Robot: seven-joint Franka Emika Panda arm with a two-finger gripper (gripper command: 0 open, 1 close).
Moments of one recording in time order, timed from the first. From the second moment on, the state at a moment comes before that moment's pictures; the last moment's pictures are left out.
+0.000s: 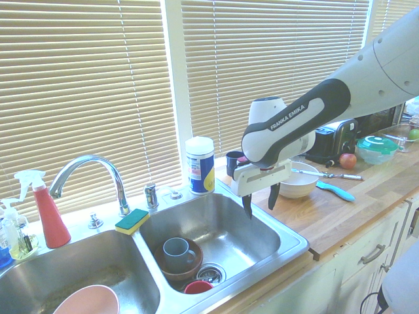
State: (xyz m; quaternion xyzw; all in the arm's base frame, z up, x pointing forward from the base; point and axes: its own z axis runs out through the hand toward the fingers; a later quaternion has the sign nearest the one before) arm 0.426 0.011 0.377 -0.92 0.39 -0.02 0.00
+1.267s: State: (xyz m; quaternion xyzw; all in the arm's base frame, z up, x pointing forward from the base) arm 0.459 -0.219 0.450 -0.98 0.18 0.03 -0.02
